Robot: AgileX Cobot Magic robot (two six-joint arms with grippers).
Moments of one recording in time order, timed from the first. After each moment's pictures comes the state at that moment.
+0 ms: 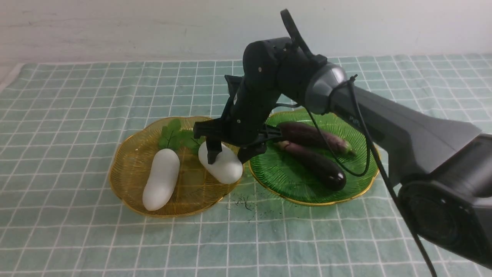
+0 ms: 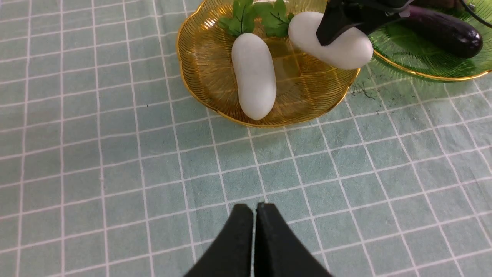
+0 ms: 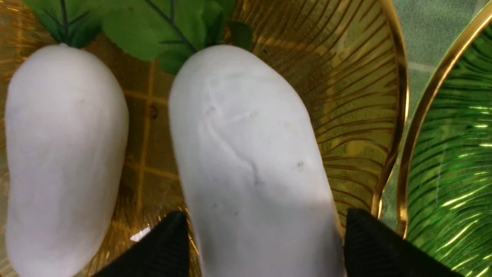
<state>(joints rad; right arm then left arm) 0.61 2.43 -2.31 0.25 1.25 0.38 -0.28 0.57 -0.99 0.06 1.22 -0.10</state>
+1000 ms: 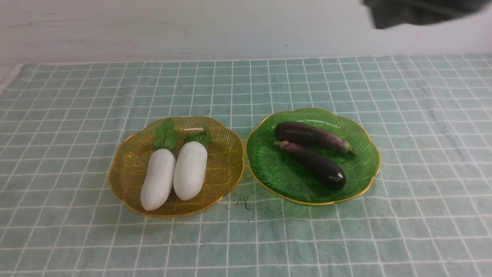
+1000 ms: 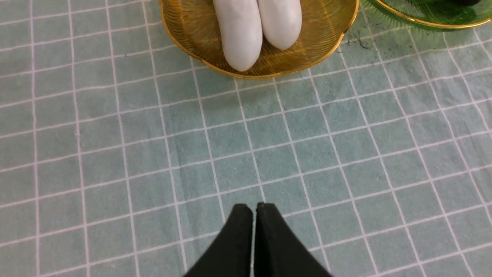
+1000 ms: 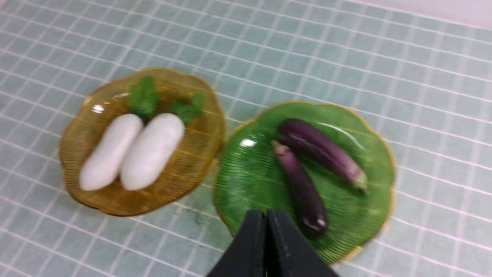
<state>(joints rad) 0.66 1.27 -1.63 -0.22 1.25 0.34 -0.28 0.54 -0.91 0.01 1.24 -0.10</state>
